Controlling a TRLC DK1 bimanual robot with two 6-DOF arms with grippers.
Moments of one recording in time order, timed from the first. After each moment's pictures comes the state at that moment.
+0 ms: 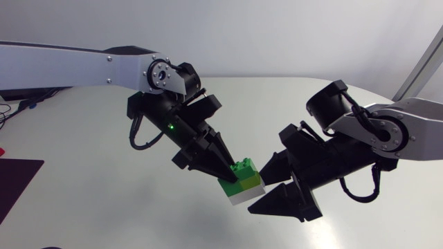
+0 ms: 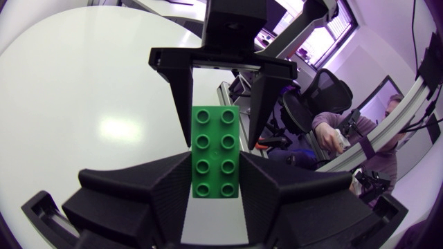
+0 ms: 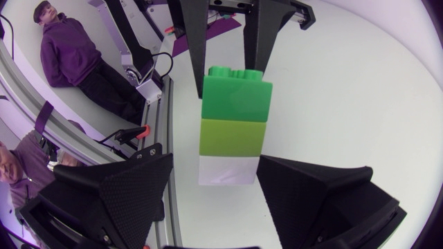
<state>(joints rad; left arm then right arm) -0.56 1.84 1.44 -1.12 1.03 0.97 0.42 1.30 0.83 -0.67 -0.88 -0.60</state>
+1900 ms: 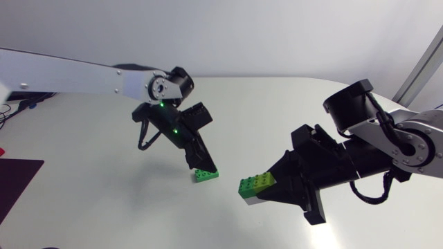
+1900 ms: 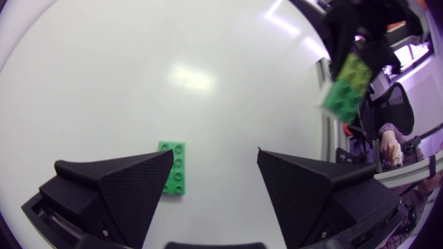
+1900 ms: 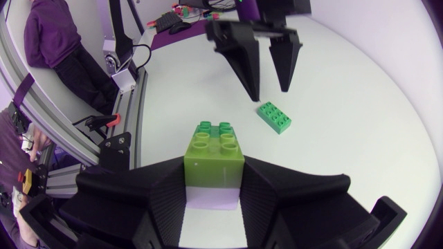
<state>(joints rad) -0.49 1.89 1.39 -0.84 0.58 0.67 0.38 1.19 0.76 -0.56 -0.75 -0.65</state>
